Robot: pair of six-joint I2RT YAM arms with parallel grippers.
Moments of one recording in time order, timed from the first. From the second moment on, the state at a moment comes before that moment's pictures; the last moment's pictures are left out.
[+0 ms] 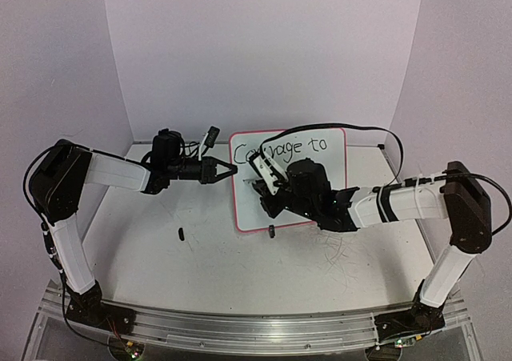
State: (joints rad) left arm -0.51 1.85 1.07 0.52 0.84 -0.37; right arm 0.95 1.74 1.05 0.34 0.21 -0.16
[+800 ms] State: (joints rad) left arm -0.51 1.85 1.07 0.52 0.84 -0.36; right arm 0.97 1.74 1.05 0.34 0.24 -0.16
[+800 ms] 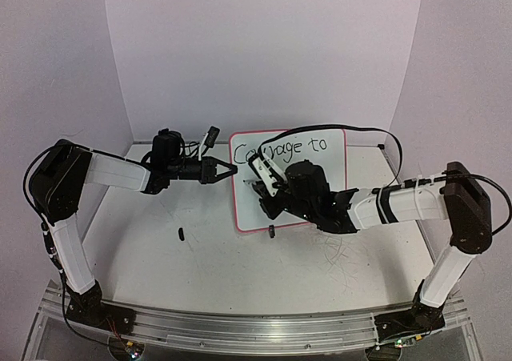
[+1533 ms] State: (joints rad) left arm -0.51 1.85 1.07 0.52 0.84 -0.37; right arm 0.99 1.74 1.02 0.34 0.26 -0.13
